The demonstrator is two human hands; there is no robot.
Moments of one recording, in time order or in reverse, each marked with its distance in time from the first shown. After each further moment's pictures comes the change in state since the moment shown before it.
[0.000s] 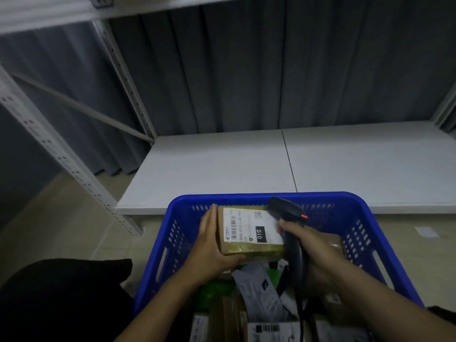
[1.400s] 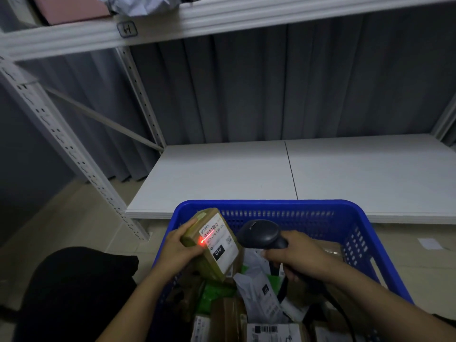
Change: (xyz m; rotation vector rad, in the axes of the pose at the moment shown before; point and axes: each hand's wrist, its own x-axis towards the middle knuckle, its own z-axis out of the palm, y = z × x) left_hand -0.021 -0.012 -0.047 -0.175 0.199 -0.212; right_hand -0.040 -0.018 0.012 -0.933 -0.240 -0.295
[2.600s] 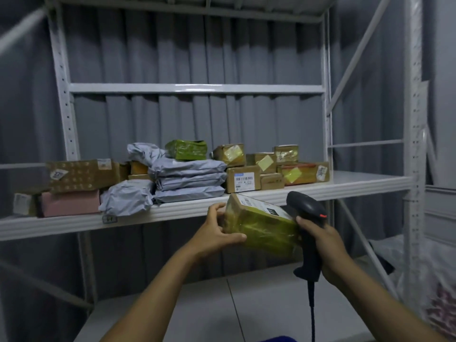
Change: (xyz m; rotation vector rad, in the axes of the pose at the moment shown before) left_hand -0.016 0.381 0.005 -0.015 -0.372 0.780; right_hand -0.151 -0.170 -0.190 0.712 0.972 -0.498
